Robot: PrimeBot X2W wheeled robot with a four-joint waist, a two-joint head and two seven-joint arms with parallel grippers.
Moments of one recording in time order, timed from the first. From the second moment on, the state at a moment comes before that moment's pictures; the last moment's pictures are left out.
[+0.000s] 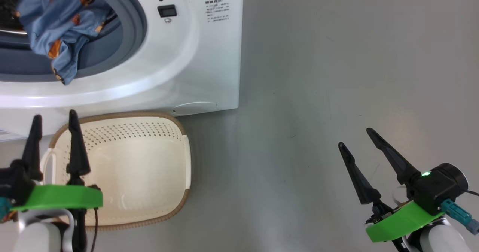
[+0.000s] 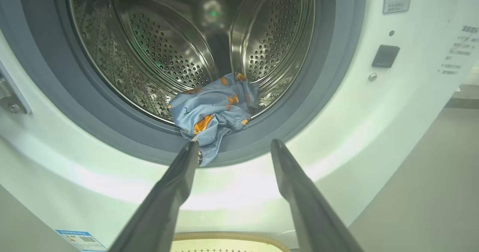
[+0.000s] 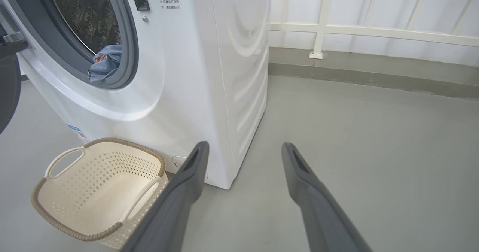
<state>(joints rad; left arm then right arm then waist) -0.26 0.13 0.07 0.13 -0.27 0.01 -0.26 -0.12 -0.28 0.20 -0.02 0.24 0.13 -0.24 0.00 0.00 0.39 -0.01</state>
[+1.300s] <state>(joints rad) -0.16 0.07 0.08 0.09 -0.23 0.02 -0.26 -0.12 -0.27 0.19 -0.01 0.24 0.13 -0.24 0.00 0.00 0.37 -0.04</state>
